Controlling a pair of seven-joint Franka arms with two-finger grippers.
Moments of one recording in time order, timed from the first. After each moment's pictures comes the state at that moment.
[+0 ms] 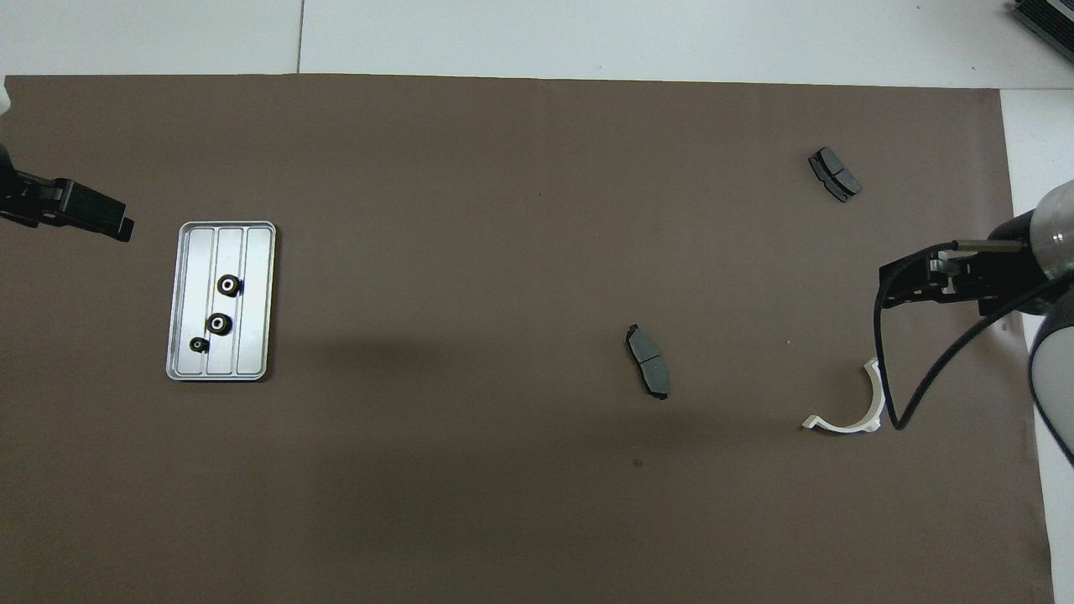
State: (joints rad) left arm -0.05 0.17 0.03 -1.37 -0.03 1.52 0.20; right arm 0.02 -0.03 0.05 -1.61 -0.03 1.51 0.17
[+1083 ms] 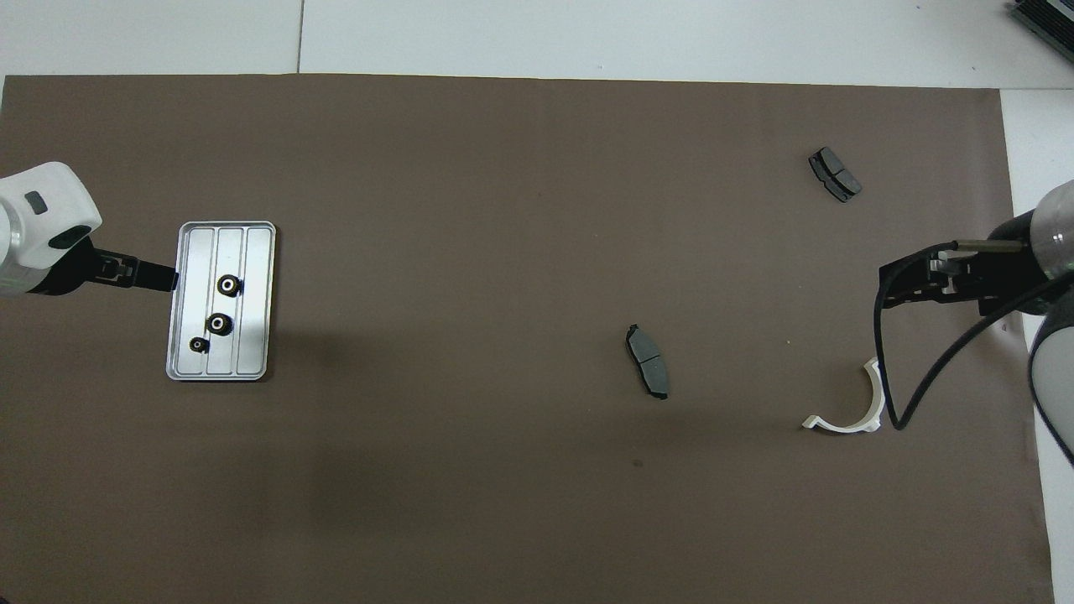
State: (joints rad) left arm 0.03 0.03 0.03 -1.99 -0.03 2.10 0.34; right arm 0.02 -0.03 0.05 -1.61 -0.03 1.51 0.17
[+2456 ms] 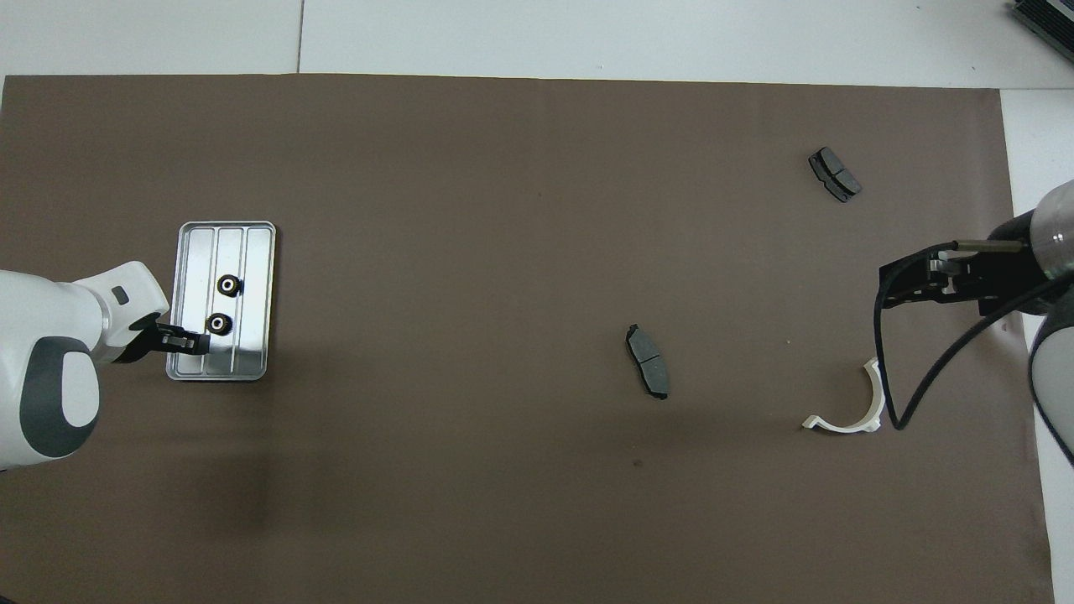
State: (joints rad) left arm 0.06 0.04 0.03 -2.31 -0.03 2.39 0.37; right arm 0.02 -0.03 0.05 -1.61 -0.03 1.51 0.17
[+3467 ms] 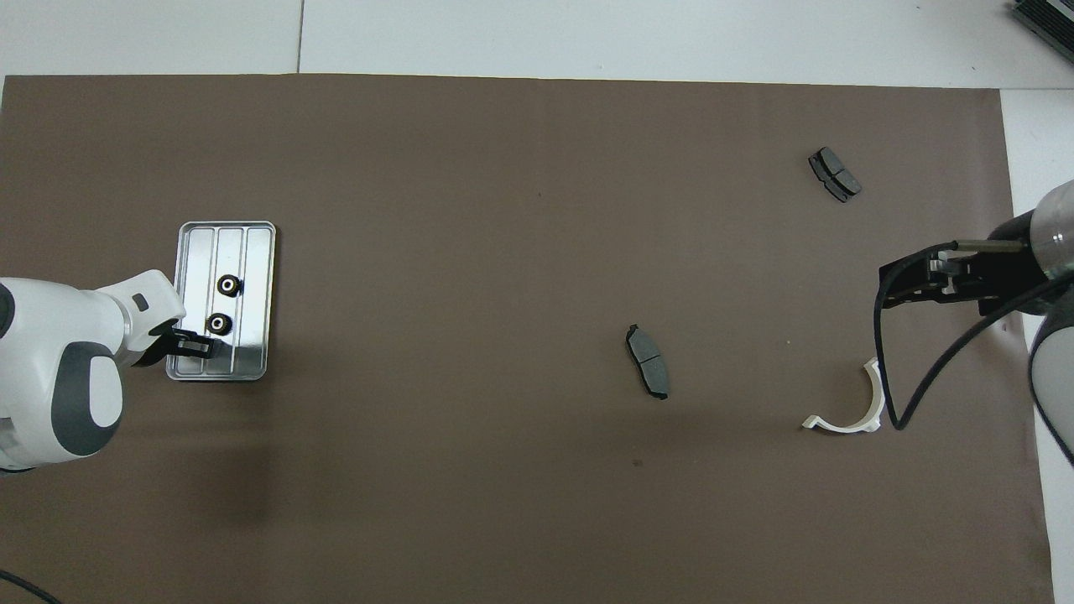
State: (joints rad) left arm 0.06 0.09 0.03 -2.33 -0.03 2.45 0.37; right arm 0.02 -0.03 0.05 -1.61 -0.03 1.51 0.17
